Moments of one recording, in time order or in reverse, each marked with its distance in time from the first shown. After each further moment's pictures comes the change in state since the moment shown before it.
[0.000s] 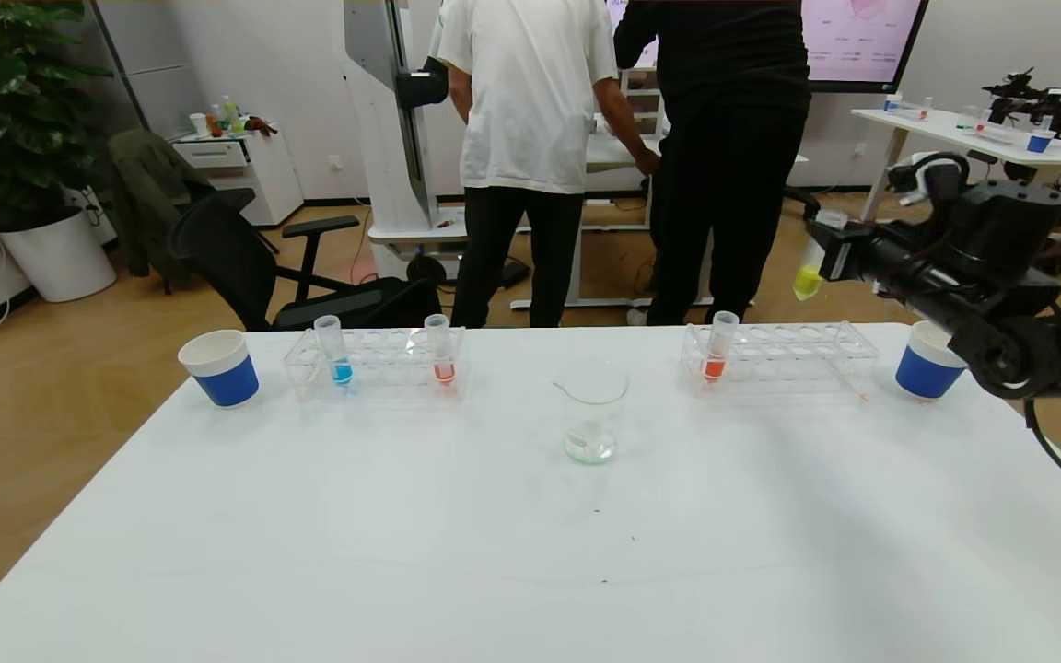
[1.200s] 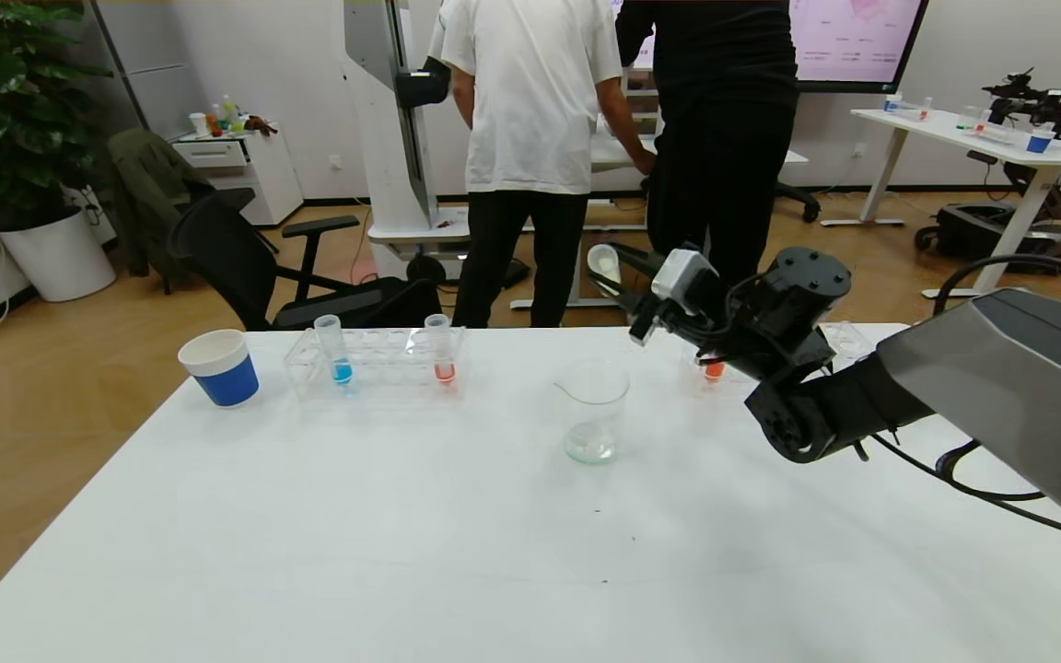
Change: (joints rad) left arm 0.000 0.000 0.000 0.000 0.000 0.000; right arm 0.364 0.276 -0.080 -0.484 0.418 -0.604
